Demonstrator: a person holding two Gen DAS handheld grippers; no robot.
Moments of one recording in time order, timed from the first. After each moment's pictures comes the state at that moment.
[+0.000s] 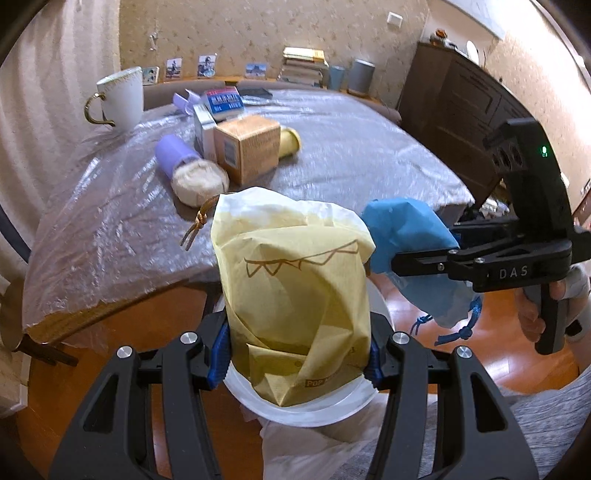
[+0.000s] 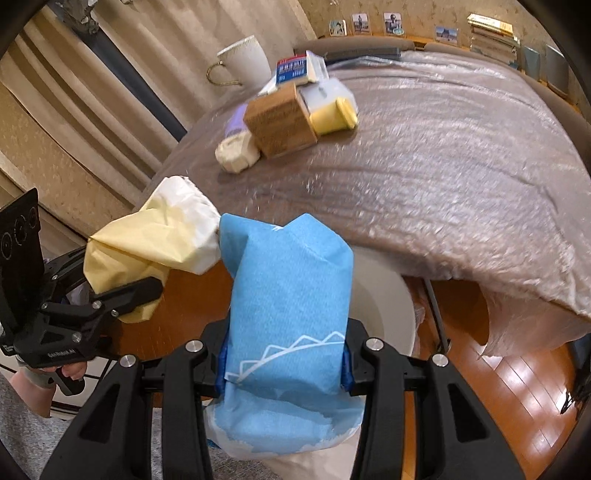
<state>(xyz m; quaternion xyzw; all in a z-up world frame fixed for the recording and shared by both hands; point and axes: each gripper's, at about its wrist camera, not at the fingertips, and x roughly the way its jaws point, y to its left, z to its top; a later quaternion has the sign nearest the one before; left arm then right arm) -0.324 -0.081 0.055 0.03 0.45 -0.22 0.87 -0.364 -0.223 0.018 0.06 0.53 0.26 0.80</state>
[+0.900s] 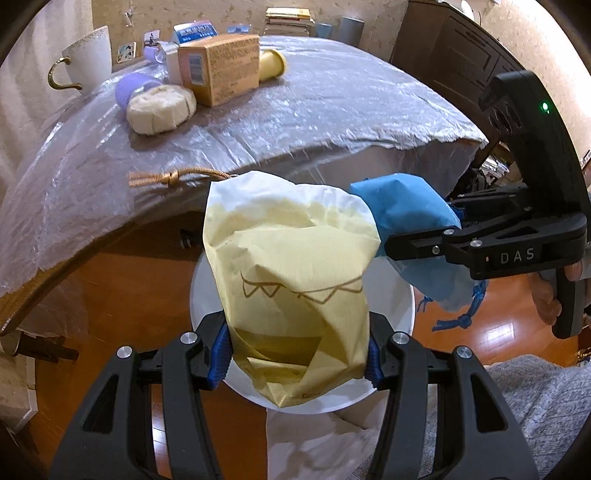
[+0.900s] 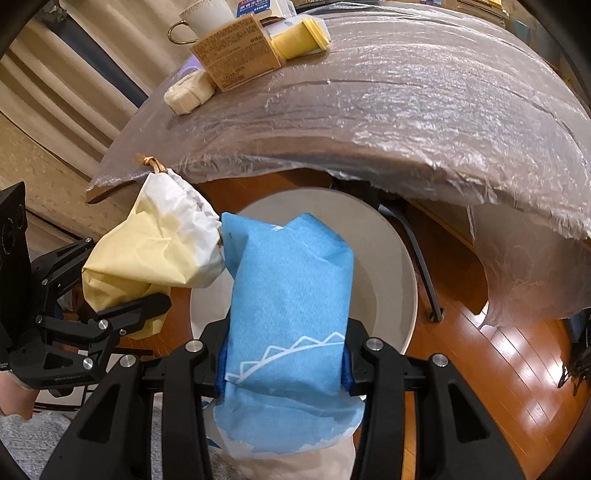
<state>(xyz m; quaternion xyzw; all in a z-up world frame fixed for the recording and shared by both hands) -0.320 -0.101 -0.005 0.07 0.51 -0.23 0.83 -0.366 -0.206 -0.038 0.05 0.58 0.22 0.78</state>
